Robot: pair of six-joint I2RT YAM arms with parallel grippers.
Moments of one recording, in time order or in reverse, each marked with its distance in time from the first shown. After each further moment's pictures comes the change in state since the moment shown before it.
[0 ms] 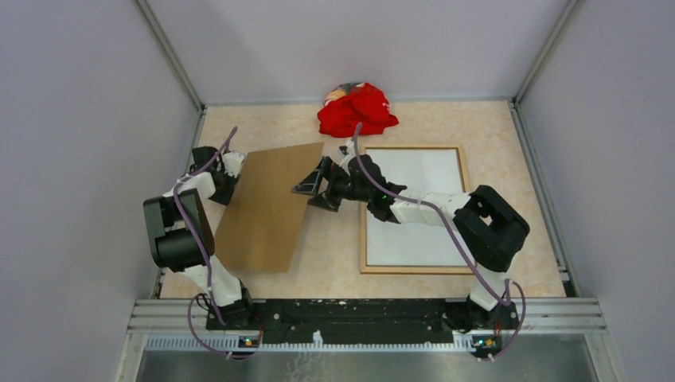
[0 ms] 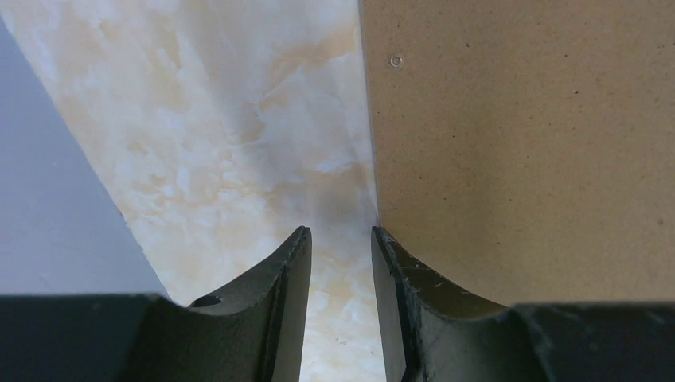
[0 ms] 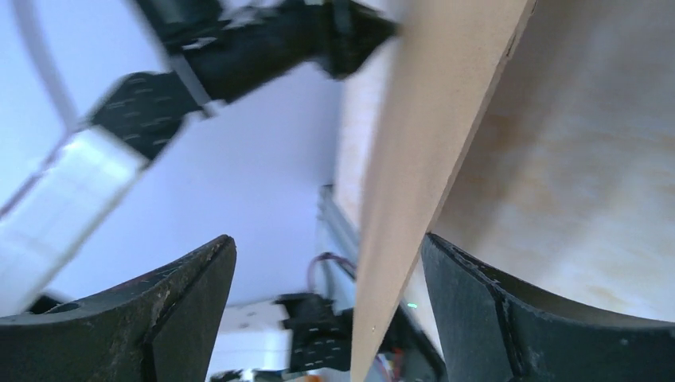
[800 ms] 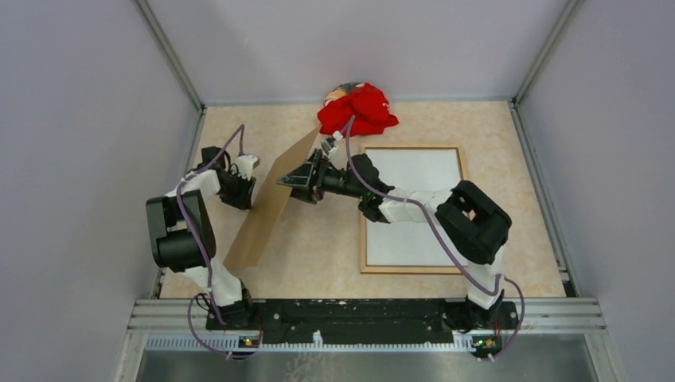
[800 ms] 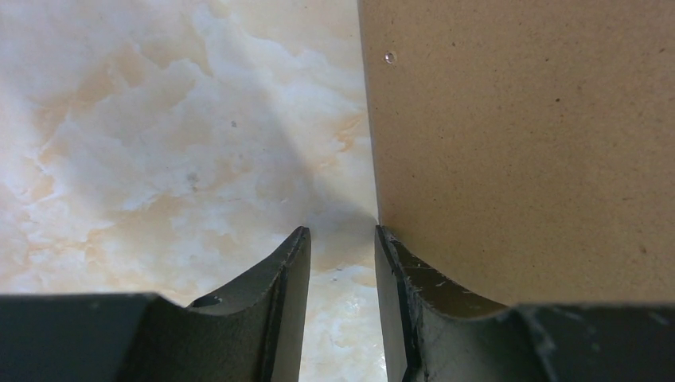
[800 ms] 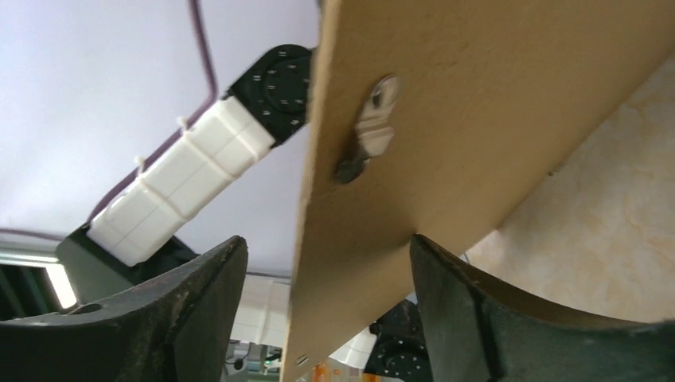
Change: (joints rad) left arm -0.050 -0.008 0.023 -0.168 0.238 -0.034; right arm 0.016 0.106 0.060 0.470 -0.153 0.181
